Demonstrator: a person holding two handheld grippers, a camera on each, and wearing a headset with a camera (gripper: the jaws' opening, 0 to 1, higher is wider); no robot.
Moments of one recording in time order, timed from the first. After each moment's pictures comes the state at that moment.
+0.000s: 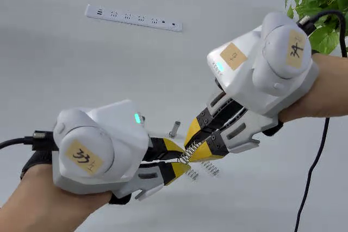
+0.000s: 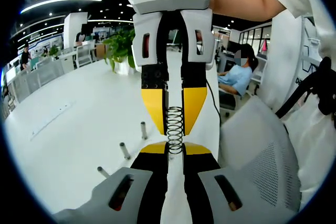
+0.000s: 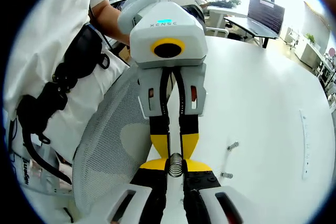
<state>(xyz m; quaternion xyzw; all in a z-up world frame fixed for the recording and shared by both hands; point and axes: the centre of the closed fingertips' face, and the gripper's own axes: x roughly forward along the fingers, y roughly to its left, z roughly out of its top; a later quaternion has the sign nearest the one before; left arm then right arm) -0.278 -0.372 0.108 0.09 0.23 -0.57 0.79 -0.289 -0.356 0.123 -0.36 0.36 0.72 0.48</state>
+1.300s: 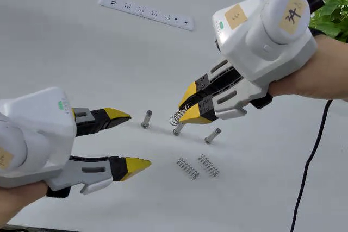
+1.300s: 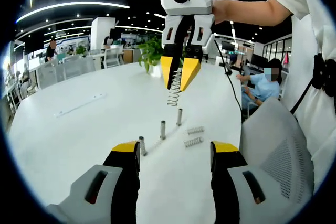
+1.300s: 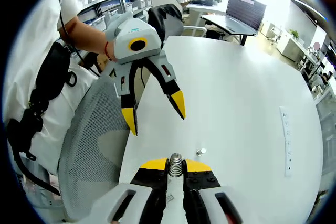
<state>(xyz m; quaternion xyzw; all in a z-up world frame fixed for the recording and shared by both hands) -0.258 -0.275 0.096 0.05 0.20 -0.48 0.86 -0.225 -0.319 0.126 -0.37 0.36 0.66 0.55</state>
